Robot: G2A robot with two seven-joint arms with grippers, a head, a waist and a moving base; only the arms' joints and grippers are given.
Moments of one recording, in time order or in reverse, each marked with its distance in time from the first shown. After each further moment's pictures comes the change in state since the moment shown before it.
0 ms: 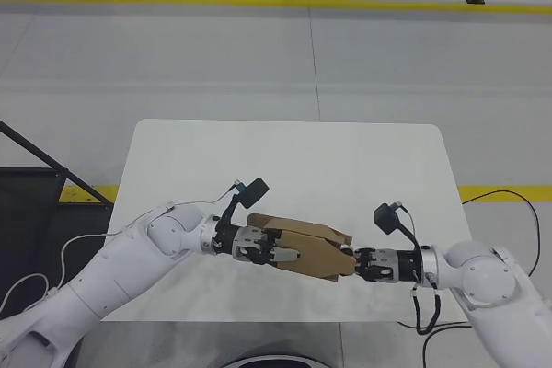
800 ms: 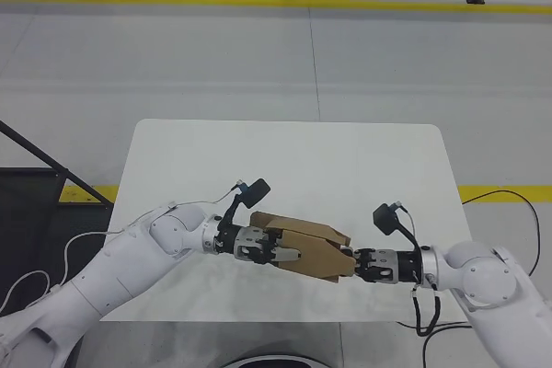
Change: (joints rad) left arm -0.021 -0.006 0.031 0.021 -0.016 0.000 0.000; right arm -0.004 0.004 0.003 -0.015 -0.007 0.007 -0.004
